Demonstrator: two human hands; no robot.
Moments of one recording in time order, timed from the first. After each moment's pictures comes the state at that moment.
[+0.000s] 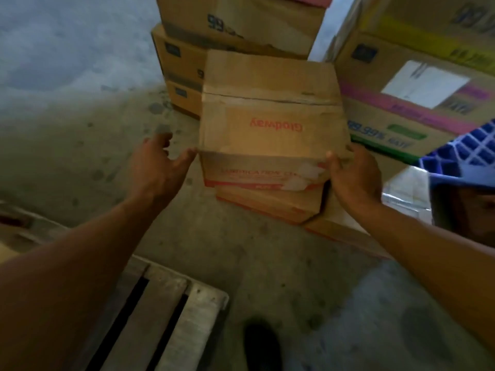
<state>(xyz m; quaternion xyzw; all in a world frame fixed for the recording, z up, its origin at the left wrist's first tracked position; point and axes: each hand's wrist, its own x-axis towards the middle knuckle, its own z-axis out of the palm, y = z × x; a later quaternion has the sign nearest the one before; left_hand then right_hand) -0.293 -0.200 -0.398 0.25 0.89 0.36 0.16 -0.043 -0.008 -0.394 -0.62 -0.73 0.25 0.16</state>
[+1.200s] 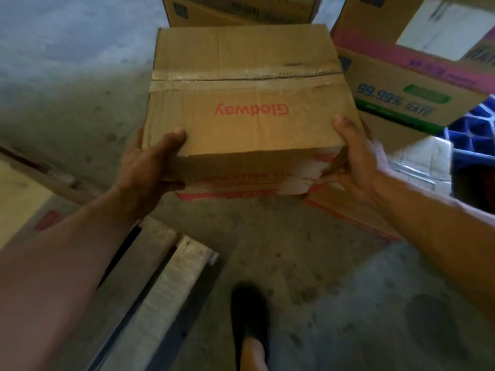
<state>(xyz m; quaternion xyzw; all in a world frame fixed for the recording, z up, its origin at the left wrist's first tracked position) -0.179 -0.278 -0.433 0.03 0.70 0.64 0.32 0.047 -0.042 -0.417 -0.50 -0.47 0.69 0.23</state>
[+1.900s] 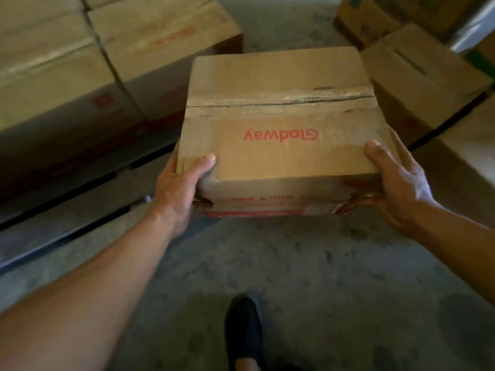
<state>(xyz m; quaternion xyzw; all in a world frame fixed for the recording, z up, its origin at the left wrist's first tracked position) 0.100 -0.618 -0.459 -0.17 0.65 0.72 0.19 0.178 -0.297 -0.441 -0.34 -0.62 0.70 0.04</state>
